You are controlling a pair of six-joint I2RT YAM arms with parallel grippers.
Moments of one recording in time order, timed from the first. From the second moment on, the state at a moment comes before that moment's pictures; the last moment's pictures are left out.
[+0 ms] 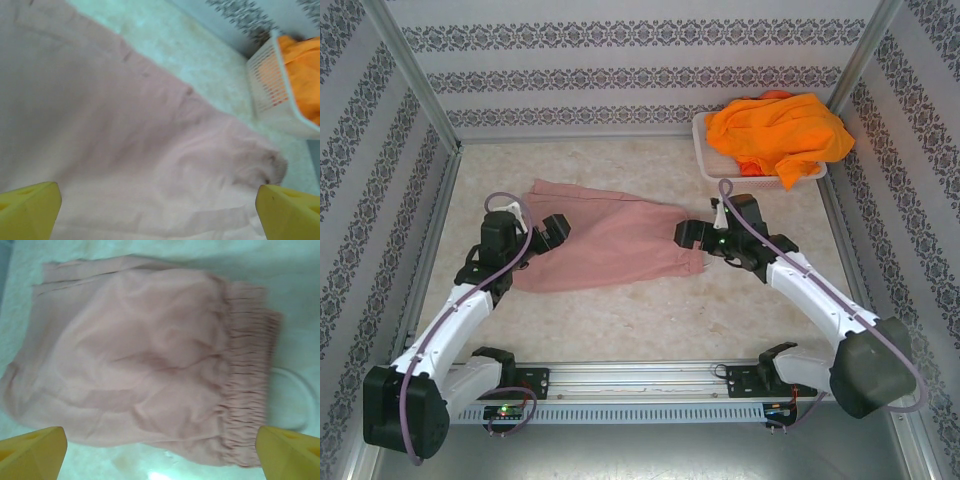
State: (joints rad) left arm -0.14 1.00 0.62 -0.15 0.20 -0.63; right arm 0.35 1.21 0.80 -0.39 -0.25 0.55
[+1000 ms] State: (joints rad) left arm -0.15 1.34 0.51 0.16 0.20 -0.66; right arm 0.32 1.72 0.90 -0.31 -0.25 0.60
